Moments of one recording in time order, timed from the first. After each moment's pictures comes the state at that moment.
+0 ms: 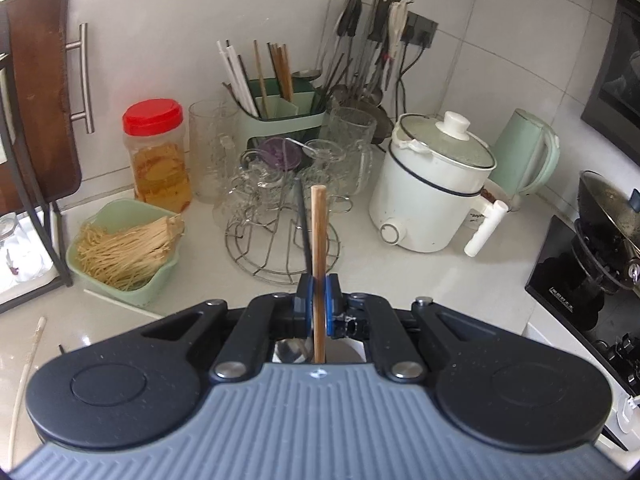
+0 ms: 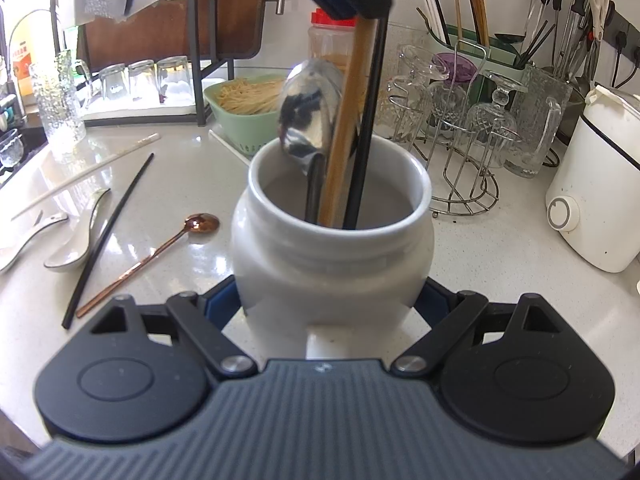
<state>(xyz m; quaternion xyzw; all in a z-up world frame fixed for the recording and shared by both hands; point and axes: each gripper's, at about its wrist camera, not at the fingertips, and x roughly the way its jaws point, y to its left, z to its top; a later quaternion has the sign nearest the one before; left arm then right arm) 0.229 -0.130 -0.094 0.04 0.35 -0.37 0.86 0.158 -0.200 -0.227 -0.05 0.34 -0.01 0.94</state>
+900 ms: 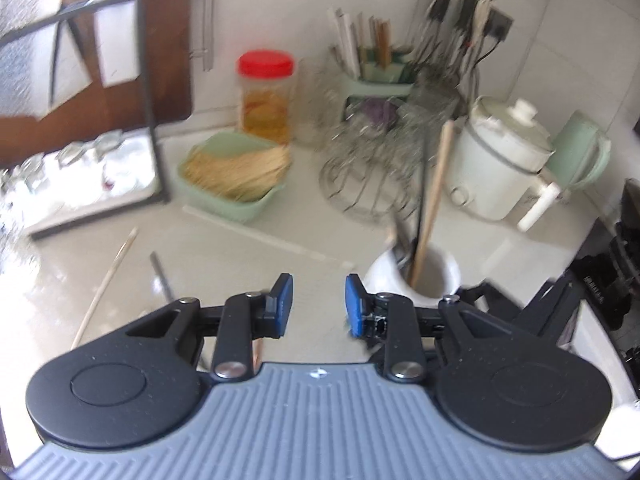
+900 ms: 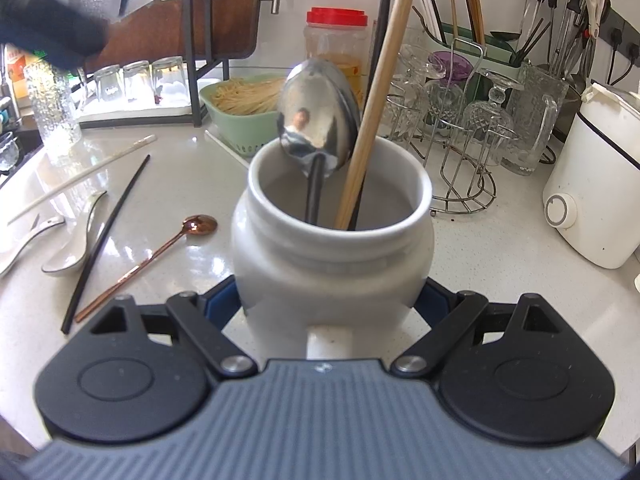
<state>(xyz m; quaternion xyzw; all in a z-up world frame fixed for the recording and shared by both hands) 0.204 -0.028 -0.098 0.03 0.41 -0.27 0.87 0.159 -0.198 -0.227 -0.04 0.35 -0.02 0.94</state>
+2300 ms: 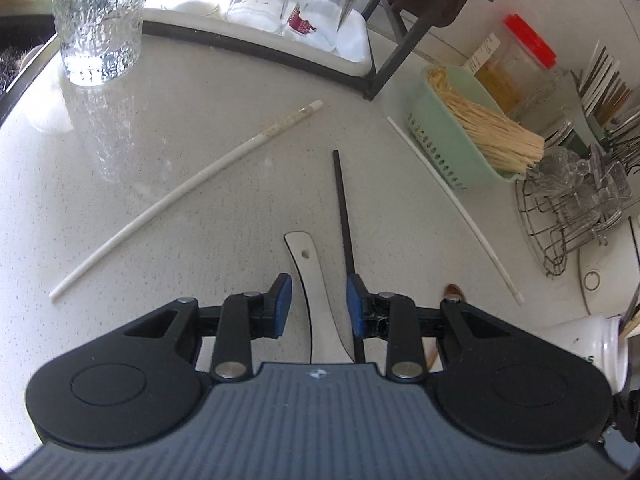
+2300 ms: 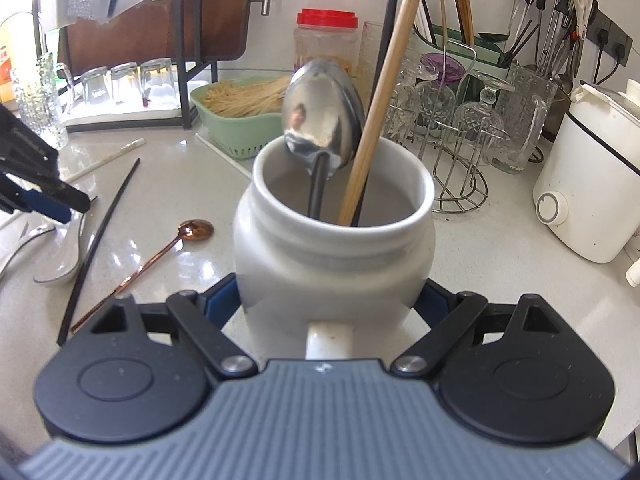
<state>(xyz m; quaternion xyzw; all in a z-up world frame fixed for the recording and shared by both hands) 0.309 0.091 -0.240 -0.17 0.52 -0.09 0.83 0.161 -0.188 -0.228 -0.05 0.34 -0.05 0.94</state>
